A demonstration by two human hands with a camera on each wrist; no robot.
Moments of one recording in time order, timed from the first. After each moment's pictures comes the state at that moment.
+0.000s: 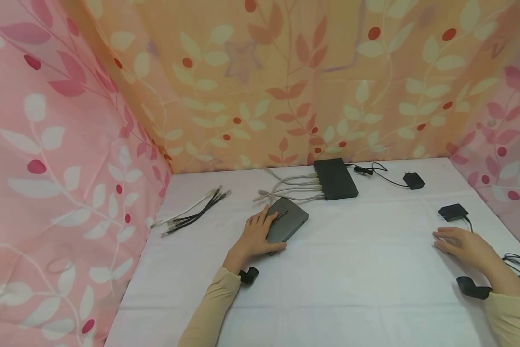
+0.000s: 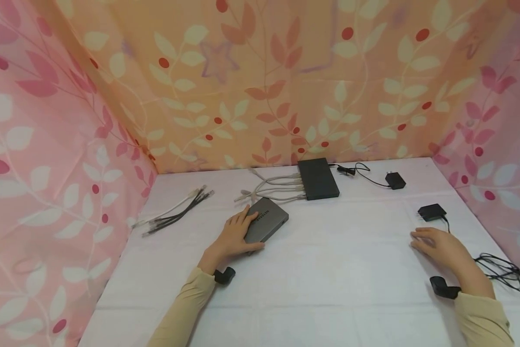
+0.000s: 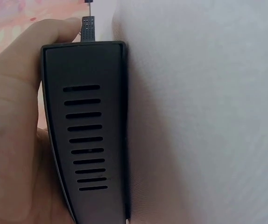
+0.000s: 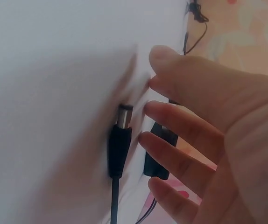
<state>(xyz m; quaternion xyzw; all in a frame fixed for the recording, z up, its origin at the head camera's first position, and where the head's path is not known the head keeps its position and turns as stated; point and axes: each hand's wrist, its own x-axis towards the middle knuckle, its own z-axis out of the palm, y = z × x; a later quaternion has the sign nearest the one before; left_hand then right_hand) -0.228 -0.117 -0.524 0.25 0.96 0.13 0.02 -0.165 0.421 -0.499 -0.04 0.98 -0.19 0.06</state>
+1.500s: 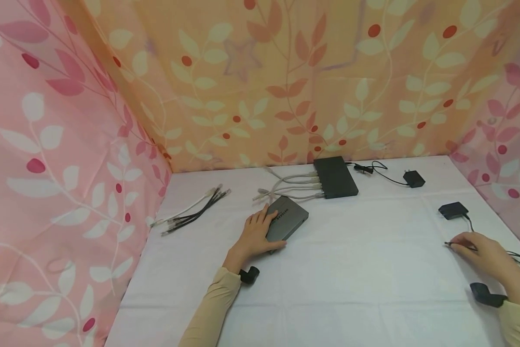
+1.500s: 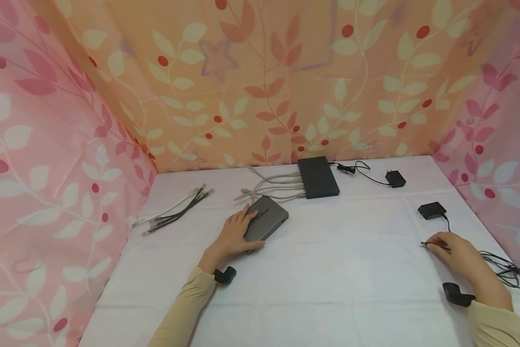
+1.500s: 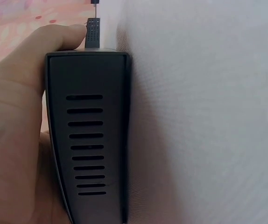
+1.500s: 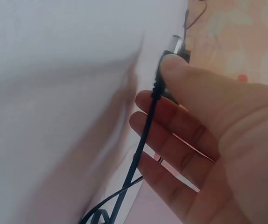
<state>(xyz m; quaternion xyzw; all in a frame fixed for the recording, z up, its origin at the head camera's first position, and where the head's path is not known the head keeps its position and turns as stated) -0.227 -0.117 -0.524 0.24 0.96 0.14 0.02 -0.147 0.440 -0.508 -0.03 0.98 -0.19 -0.01</state>
